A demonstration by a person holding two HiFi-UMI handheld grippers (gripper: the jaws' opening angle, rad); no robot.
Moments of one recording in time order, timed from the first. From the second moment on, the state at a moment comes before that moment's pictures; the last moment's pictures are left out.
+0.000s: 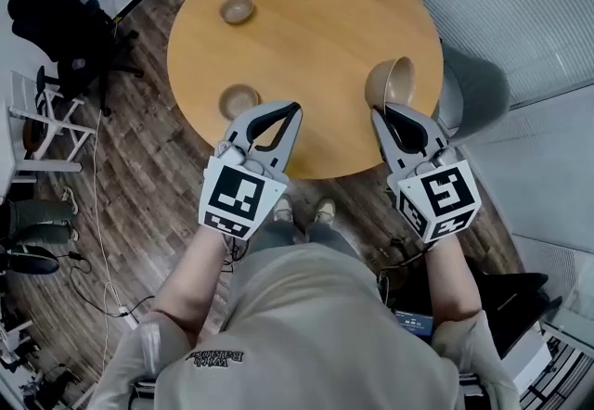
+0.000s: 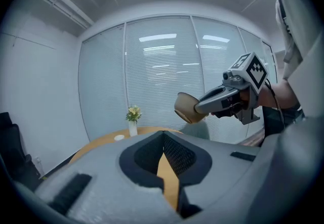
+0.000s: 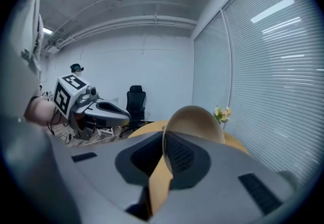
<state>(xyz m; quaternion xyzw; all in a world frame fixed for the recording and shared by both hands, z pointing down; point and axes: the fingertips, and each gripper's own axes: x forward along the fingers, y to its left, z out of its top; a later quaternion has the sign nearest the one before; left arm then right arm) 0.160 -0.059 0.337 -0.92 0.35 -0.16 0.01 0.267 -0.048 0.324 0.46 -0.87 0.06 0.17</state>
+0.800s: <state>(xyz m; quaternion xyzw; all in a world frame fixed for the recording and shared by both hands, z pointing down) 0.150 -0.050 0.318 -0.92 0.37 -0.15 0.01 0.263 -0.040 0.304 0.45 -0.88 0.07 0.13</state>
